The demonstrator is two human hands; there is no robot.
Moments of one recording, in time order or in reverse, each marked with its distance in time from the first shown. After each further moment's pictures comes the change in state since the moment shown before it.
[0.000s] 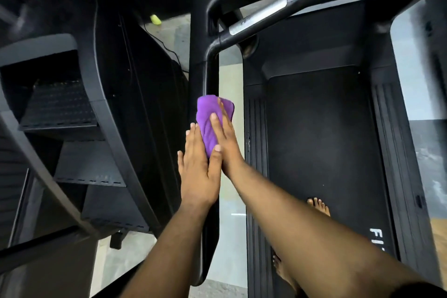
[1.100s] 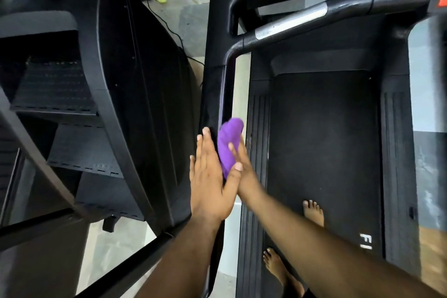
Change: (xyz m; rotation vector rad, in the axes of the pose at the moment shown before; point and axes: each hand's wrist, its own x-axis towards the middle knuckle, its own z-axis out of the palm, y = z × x) left_hand 0.013 -0.003 0.001 -0.014 -0.032 0.036; right_hand -0.047 -0.008 -0.012 0.155 -0.124 0.115
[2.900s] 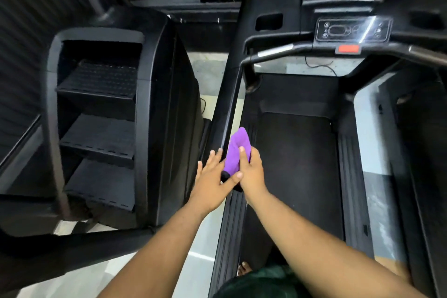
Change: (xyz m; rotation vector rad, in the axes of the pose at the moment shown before) left_hand -0.210 -0.034 -0.031 -0.094 -0.181 0.091; right_hand -0.209 0.021 0.012 -0.469 0.307 -0.115
